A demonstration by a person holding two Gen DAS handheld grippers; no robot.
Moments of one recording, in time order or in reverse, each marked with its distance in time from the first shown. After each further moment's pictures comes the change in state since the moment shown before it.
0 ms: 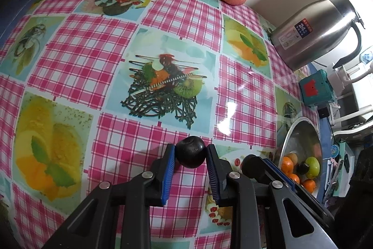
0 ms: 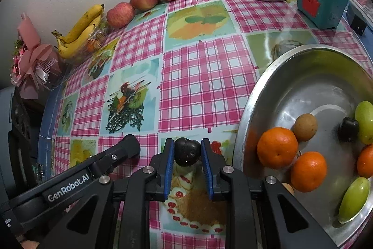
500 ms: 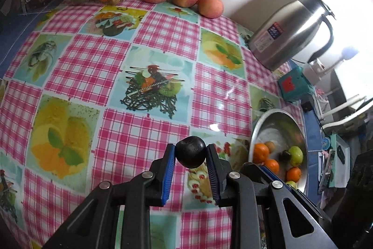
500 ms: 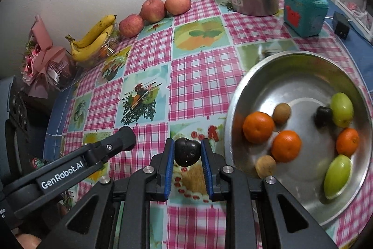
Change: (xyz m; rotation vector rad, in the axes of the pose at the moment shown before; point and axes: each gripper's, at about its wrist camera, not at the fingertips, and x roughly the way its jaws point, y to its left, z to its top) left arm -0.052 -0.022 -0.028 0.056 -0.078 -0.017; right arm -0.050 0.003 -0.024 -0.008 -0.065 0.001
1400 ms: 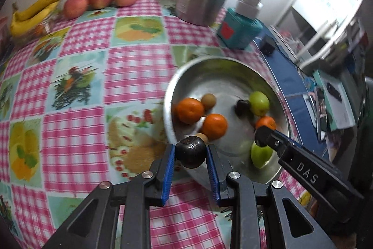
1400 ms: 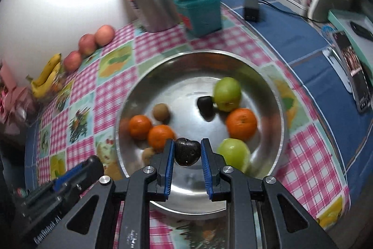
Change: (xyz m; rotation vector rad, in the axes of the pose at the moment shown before) left arm 0.023 -0.121 -0.058 0.346 0.064 -0.036; right arm -0.060 -0.113 -0.020 0.214 -0.085 -0.215
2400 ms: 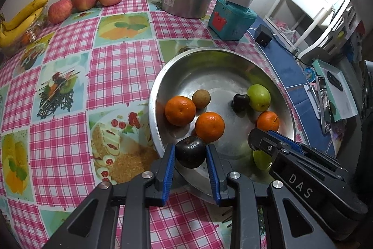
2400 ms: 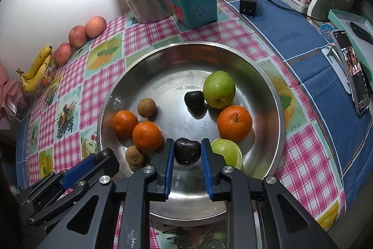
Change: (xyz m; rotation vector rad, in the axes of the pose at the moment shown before) left arm 0.026 -0.007 0.003 0.047 0.012 -0.010; right arm 0.015 -0.001 0.001 -0.036 0.039 -0.048
